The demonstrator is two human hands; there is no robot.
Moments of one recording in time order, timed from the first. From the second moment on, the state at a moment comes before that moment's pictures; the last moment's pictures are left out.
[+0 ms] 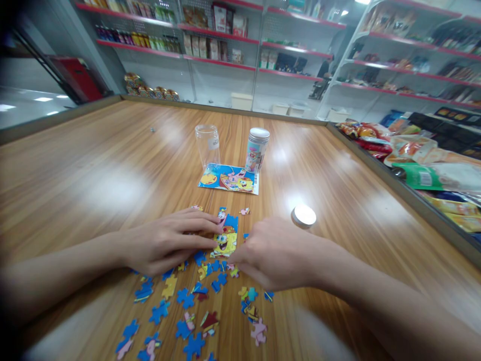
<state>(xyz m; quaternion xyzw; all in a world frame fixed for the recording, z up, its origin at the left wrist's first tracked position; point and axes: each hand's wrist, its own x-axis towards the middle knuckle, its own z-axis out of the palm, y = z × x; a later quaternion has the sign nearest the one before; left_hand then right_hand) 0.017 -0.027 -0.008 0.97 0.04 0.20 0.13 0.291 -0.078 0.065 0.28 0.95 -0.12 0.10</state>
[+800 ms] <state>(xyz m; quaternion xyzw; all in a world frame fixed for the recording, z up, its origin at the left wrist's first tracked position) 0.016 -0.027 -0.009 0.97 0.06 0.19 0.15 0.290 -0.064 0.060 0.45 0.88 -0.01 0.14</state>
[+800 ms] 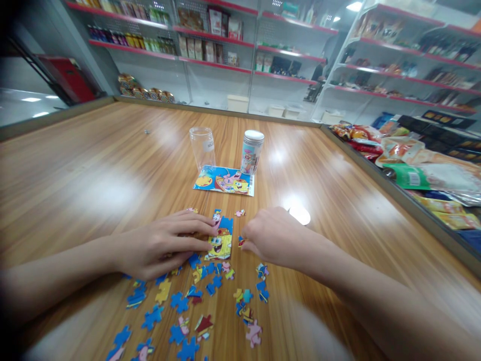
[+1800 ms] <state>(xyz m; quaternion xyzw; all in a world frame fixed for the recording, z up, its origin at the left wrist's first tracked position) 0.017 -0.027 -0.008 0.96 0.05 0.21 0.16 0.310 -0.071 0.077 0.44 0.86 -0.10 0.22</state>
